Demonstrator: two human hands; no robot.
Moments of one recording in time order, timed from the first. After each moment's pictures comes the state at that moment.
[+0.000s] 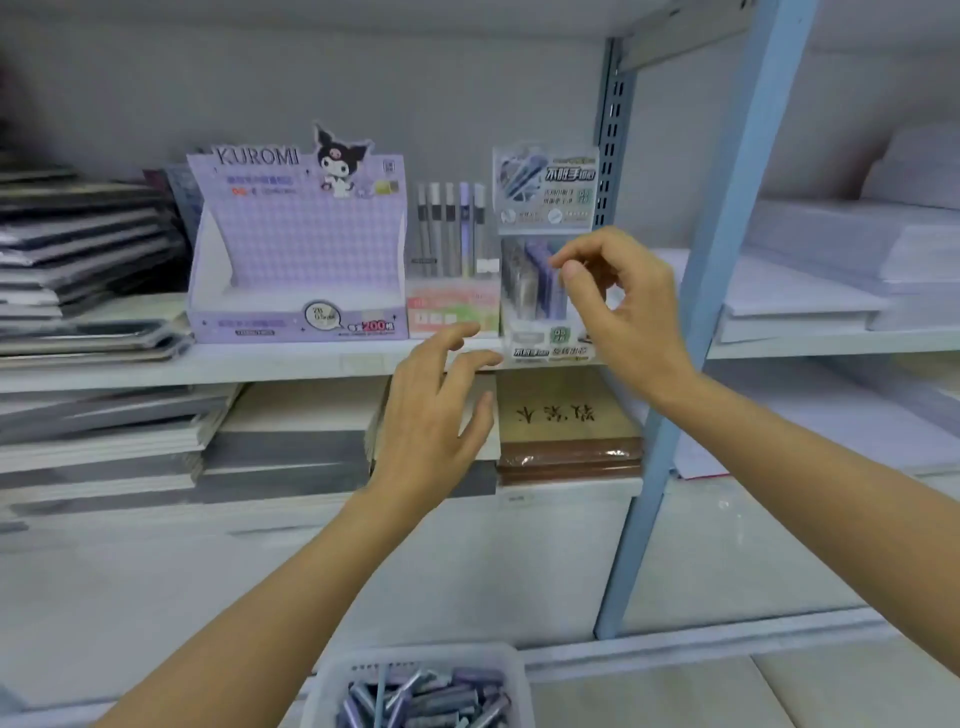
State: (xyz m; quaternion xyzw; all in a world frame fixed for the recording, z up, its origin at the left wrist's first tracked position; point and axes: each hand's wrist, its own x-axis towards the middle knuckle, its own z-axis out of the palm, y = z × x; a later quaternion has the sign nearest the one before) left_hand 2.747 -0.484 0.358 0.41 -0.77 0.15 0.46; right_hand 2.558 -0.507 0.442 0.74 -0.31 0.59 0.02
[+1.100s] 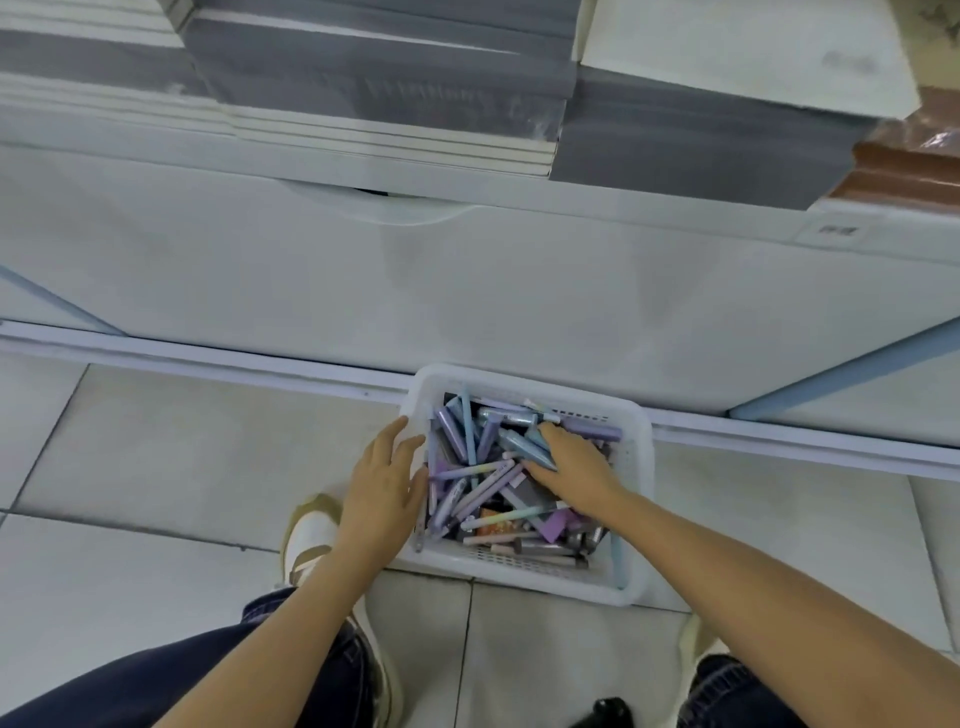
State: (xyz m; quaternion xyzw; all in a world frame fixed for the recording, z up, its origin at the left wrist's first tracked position) left_hand 2.905 -0.363 -0.034 0.74 -0.62 -0.22 0.15; right_hand 2.672 -0.465 -0.057 0.80 -0.50 -0.01 -0.35
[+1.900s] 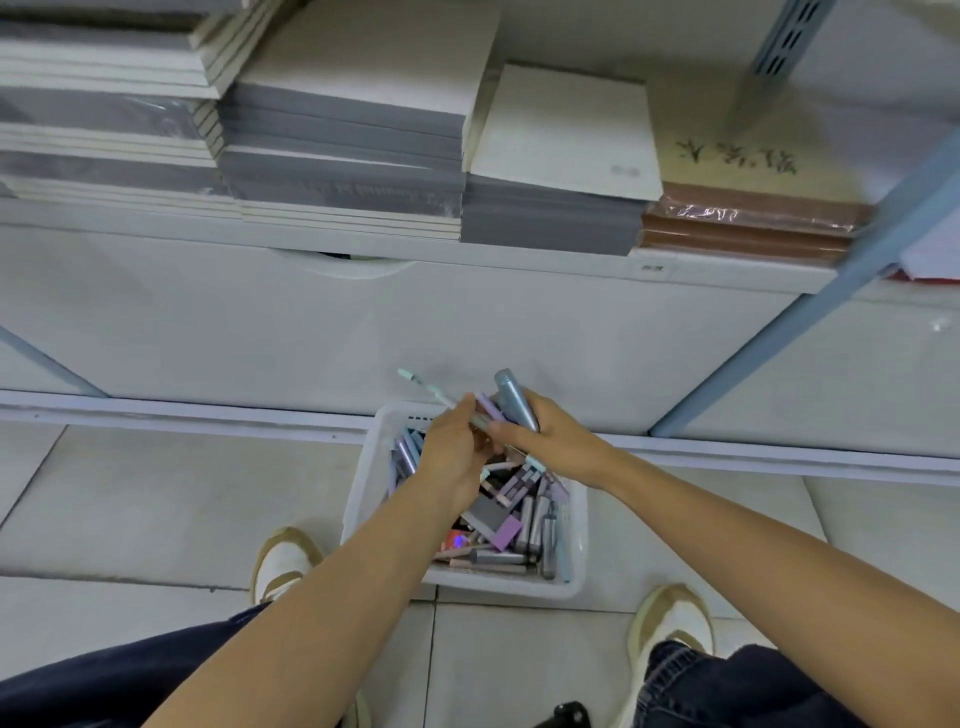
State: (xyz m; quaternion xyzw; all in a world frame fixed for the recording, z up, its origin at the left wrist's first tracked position) left_hand 2.785 -0.427 0.089 0.53 -0.05 -0.67 0.52; right_hand 2.655 -0.462 0.089 0.68 -0.41 0.19 -0.58
